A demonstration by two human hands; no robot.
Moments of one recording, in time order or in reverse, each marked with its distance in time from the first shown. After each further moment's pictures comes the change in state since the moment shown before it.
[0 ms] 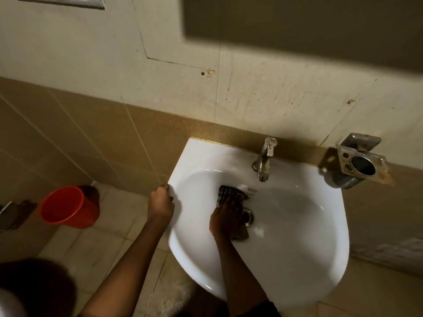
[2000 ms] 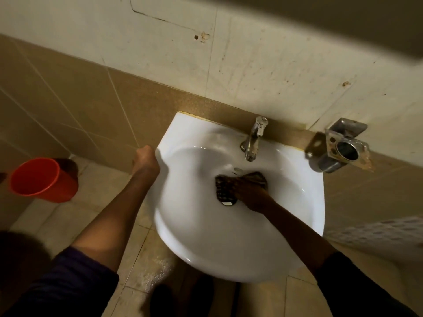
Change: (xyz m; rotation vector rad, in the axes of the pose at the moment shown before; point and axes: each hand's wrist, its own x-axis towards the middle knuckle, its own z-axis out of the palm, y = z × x) left_hand 0.047 0.008 0.010 0.072 0.001 -0.066; right_hand 0.060 0.144 -0.102 -0.465 -0.050 -0.999
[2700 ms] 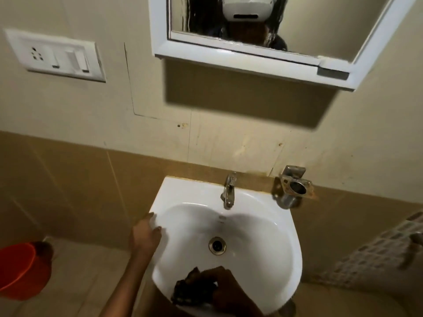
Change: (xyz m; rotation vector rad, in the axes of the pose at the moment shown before) left_hand -0.074 -0.011 -0.032 -0.318 0.015 0.149; right_hand -0.037 -0.193 -0.108 0.953 -0.029 0.592
